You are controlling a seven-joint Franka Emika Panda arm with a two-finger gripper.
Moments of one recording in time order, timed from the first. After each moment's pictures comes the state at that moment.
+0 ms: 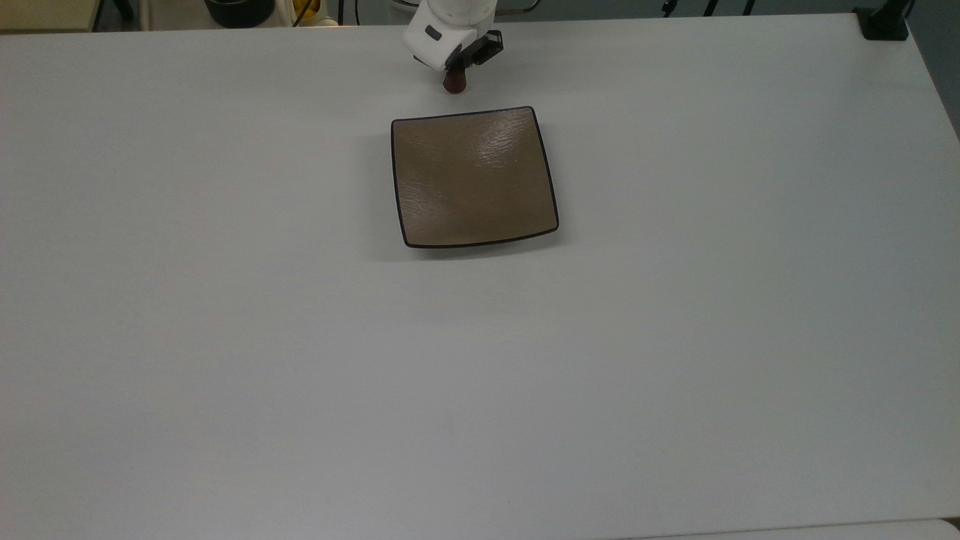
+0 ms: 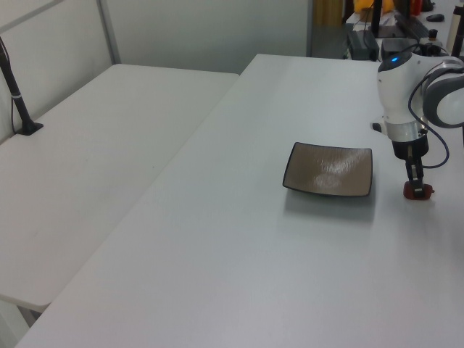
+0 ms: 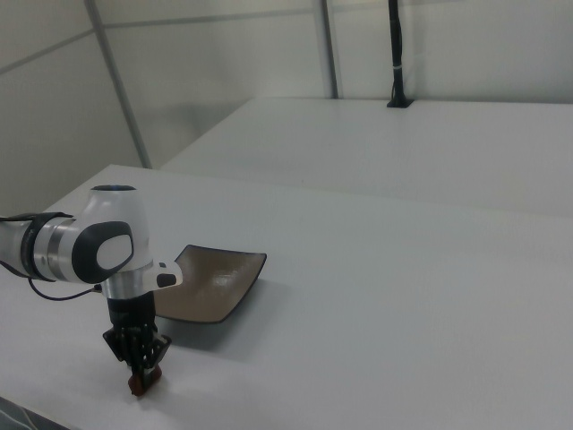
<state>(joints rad) 0.17 -0.15 0.10 -2.54 0.00 2.09 0.04</state>
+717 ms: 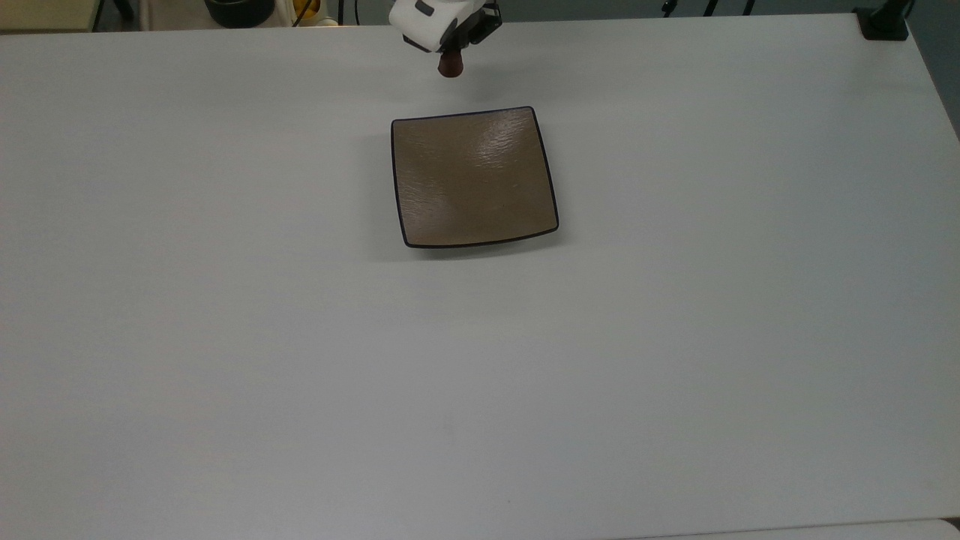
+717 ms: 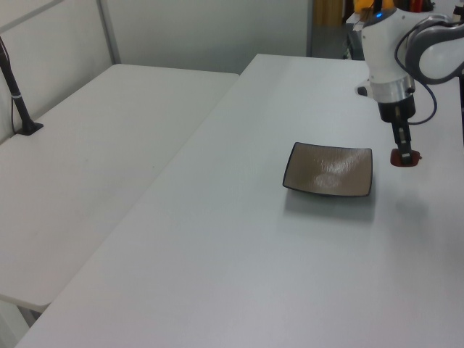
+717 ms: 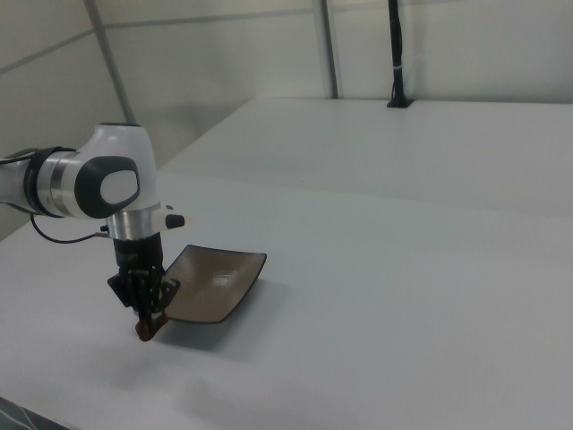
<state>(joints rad) 0.13 -0.16 0.10 -2.30 0.01 1.85 -0.07</state>
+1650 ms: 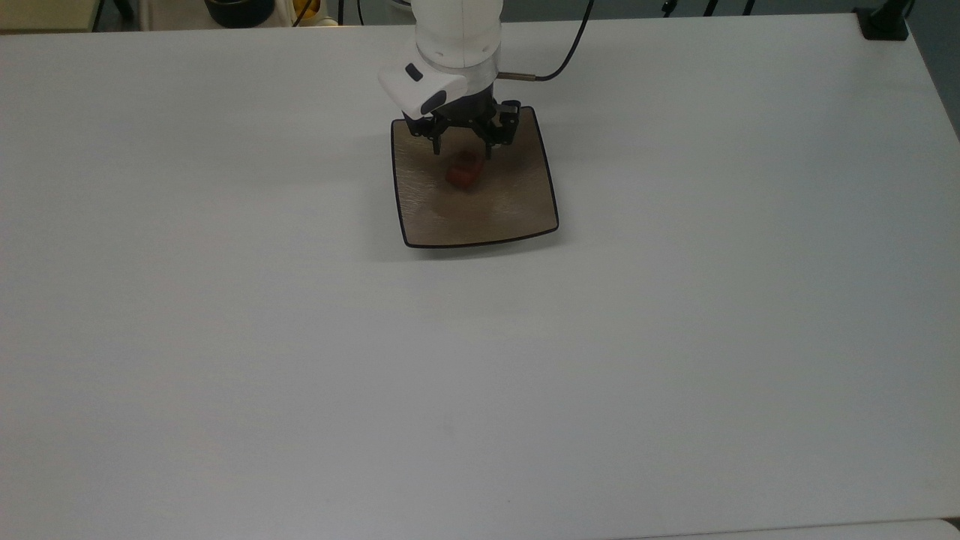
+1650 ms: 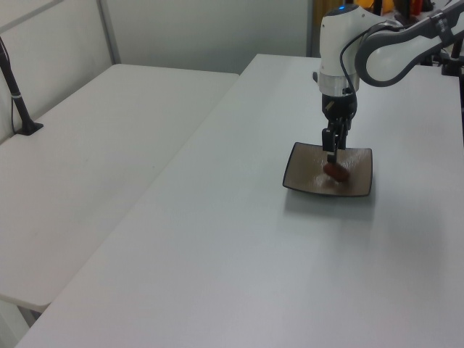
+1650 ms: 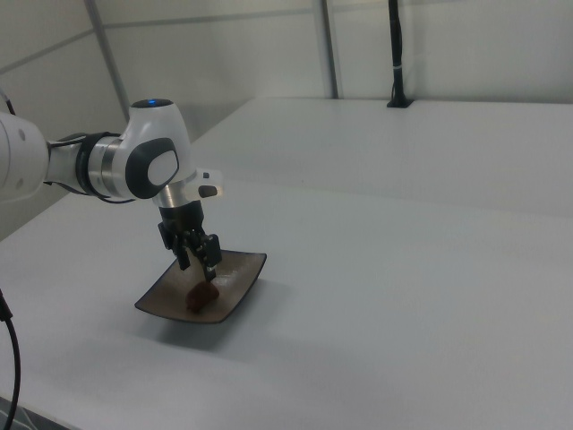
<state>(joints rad) 0.11 0.12 0.11 -2.02 0.00 2.10 0.26</state>
